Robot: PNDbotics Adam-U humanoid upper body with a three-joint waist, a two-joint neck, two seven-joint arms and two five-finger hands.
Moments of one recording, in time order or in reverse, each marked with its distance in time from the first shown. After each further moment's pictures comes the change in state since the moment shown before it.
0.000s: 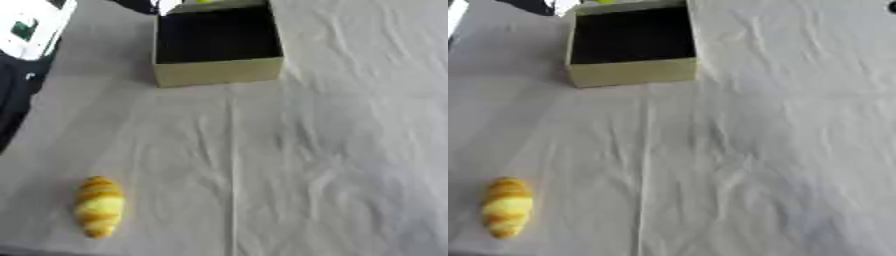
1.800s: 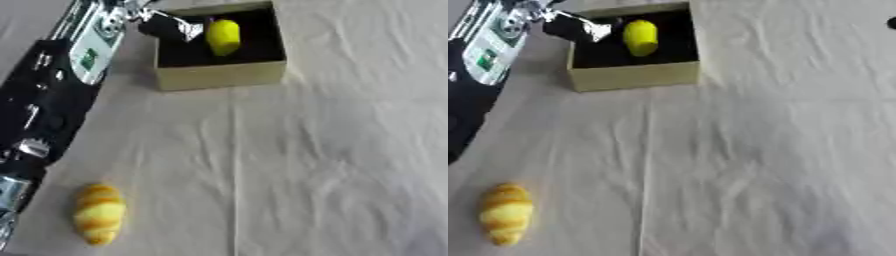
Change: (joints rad) left arm 0.032 -0.007 0.041 0.036 -0.198 0.015 0.218; right arm 0.020 0.025 0.003 0.000 -0.014 0.016 0.006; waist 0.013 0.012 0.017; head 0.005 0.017
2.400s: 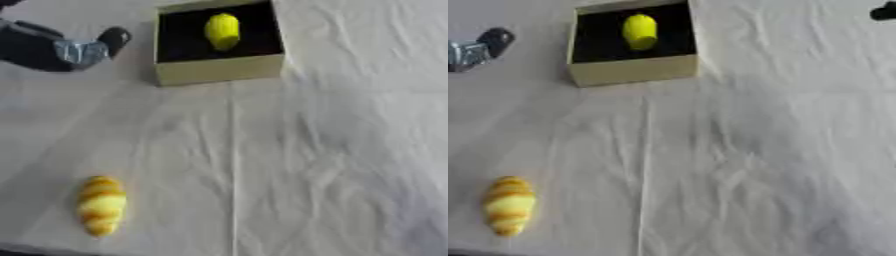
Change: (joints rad) left arm 0.517 0.513 0.009 -0.721 0.462 0.022 -0.018; right arm 0.016 -0.027 -0.016 0.000 0.026 -0.008 -0.026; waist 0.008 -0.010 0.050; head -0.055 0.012
